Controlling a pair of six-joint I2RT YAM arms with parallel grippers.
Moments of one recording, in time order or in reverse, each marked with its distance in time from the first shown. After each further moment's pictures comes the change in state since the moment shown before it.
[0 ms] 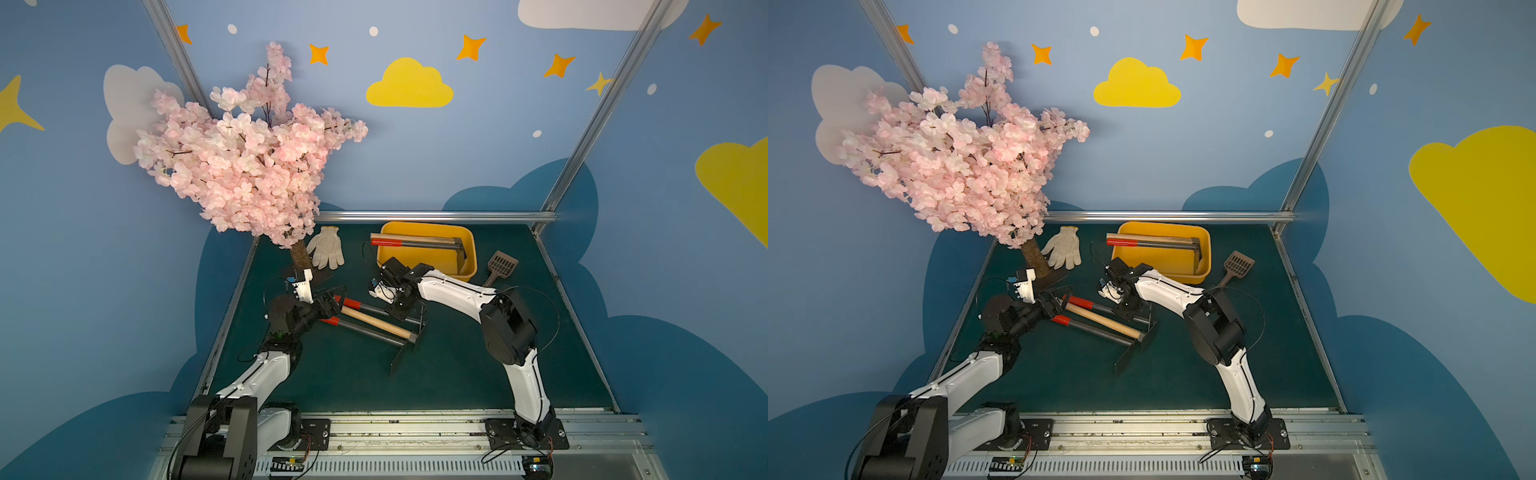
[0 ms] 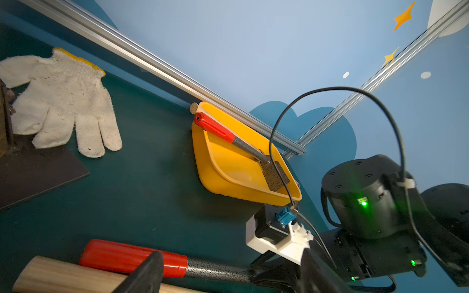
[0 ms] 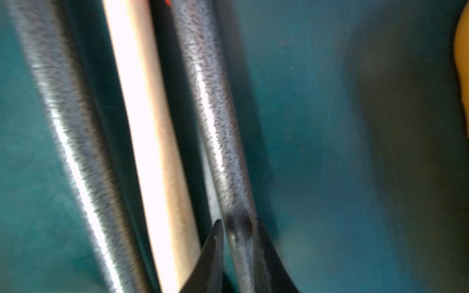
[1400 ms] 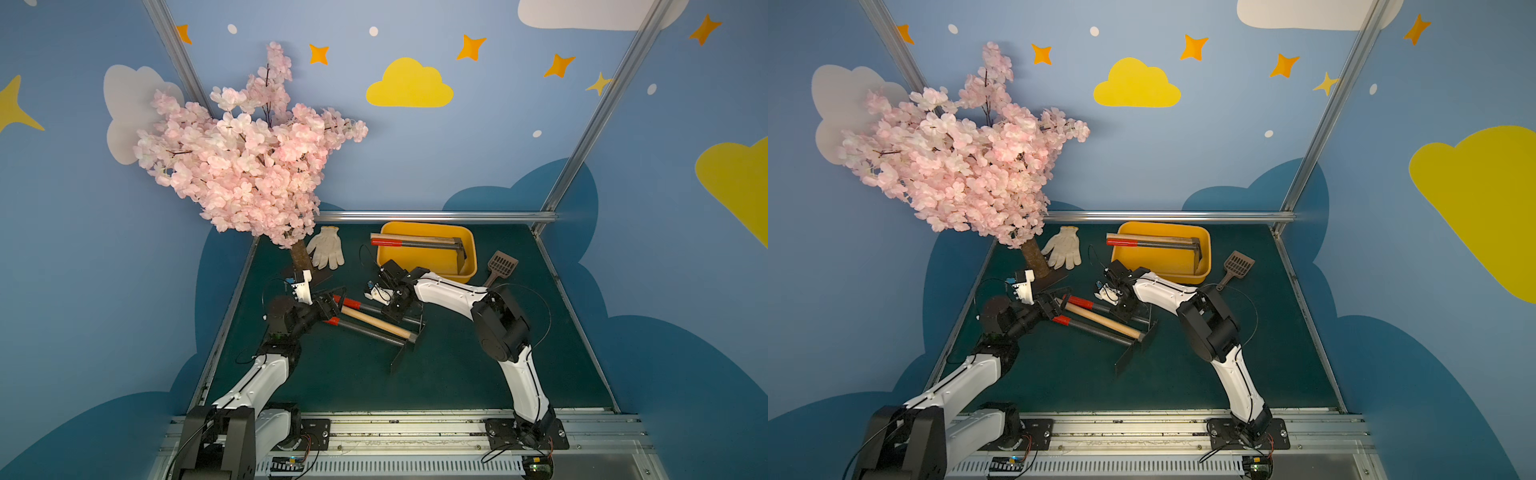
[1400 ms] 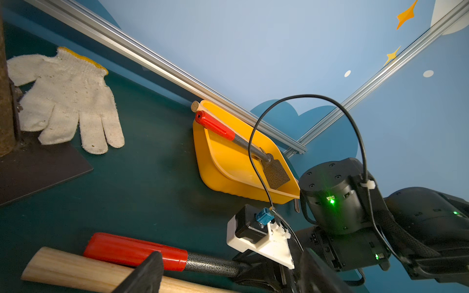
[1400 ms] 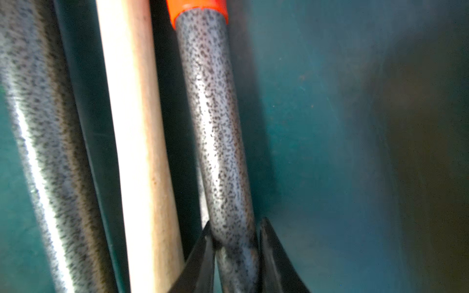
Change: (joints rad) left arm 0.003 -0.043 0.000 -0.062 -0.003 0.006; right arm -0.006 0.051 -0.012 0.095 -0.037 -0.045
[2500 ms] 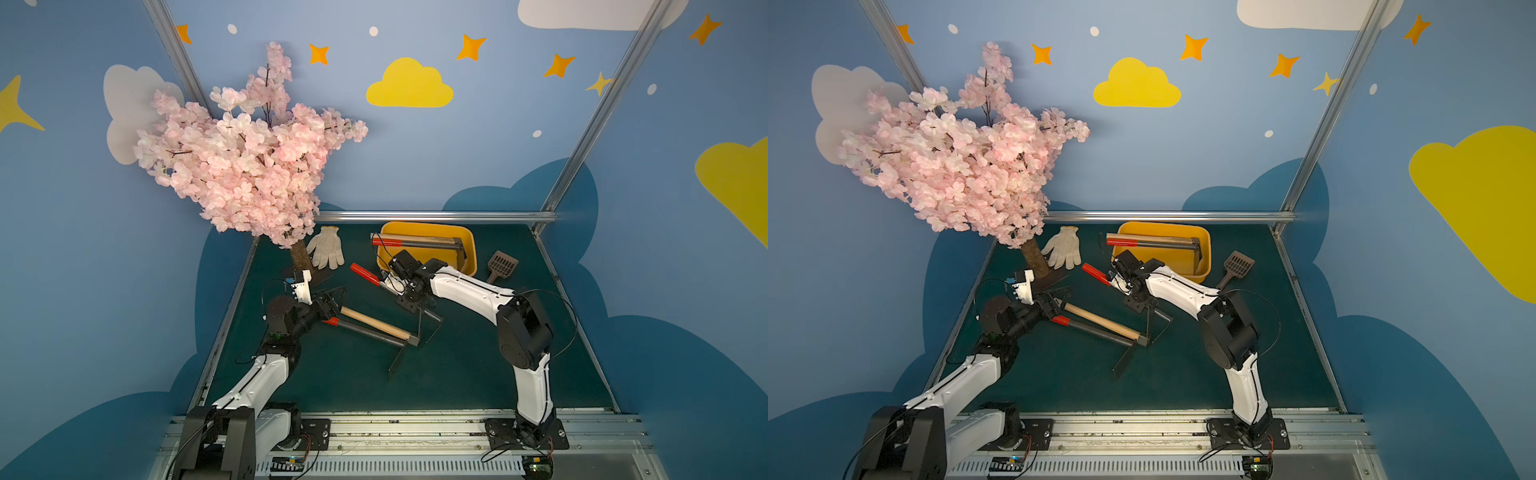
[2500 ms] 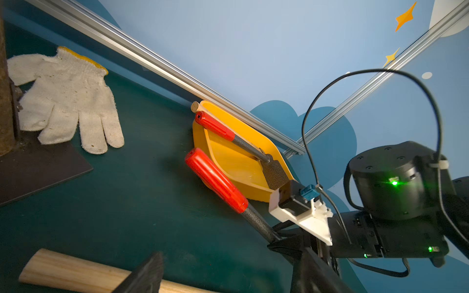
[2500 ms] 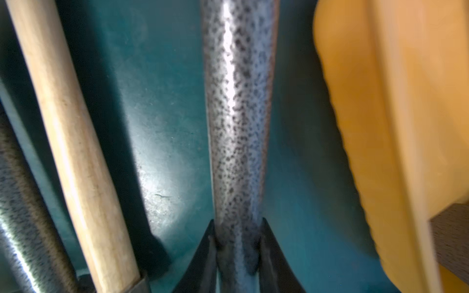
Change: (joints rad) left arm -0.002 0.001 0.000 0.002 0.008 -0.008; right arm -0.039 -0.179 -0.043 -0.082 0.234 -0.023
